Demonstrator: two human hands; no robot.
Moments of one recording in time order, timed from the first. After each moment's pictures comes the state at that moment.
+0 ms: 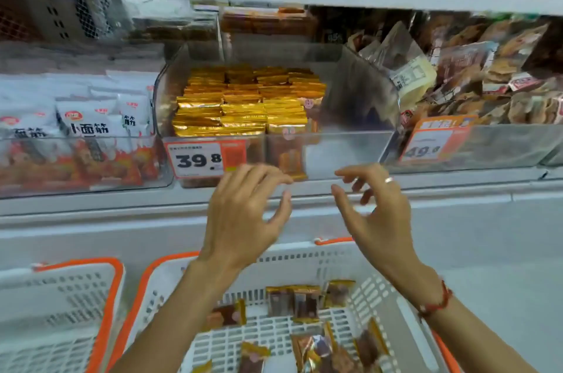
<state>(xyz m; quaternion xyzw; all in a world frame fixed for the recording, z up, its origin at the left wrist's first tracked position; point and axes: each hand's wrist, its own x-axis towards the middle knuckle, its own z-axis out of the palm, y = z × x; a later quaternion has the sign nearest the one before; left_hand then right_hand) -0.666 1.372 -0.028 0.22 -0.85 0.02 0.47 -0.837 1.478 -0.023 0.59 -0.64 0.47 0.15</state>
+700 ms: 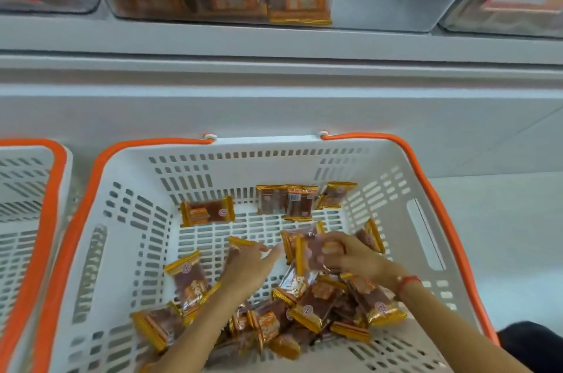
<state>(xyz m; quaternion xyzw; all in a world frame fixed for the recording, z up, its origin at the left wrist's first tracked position) -0.641 1.466 -0.298 0.50 -0.67 -0.53 -0.12 -0.840 1.553 -0.269 0.42 -0.75 0.11 -0.50</state>
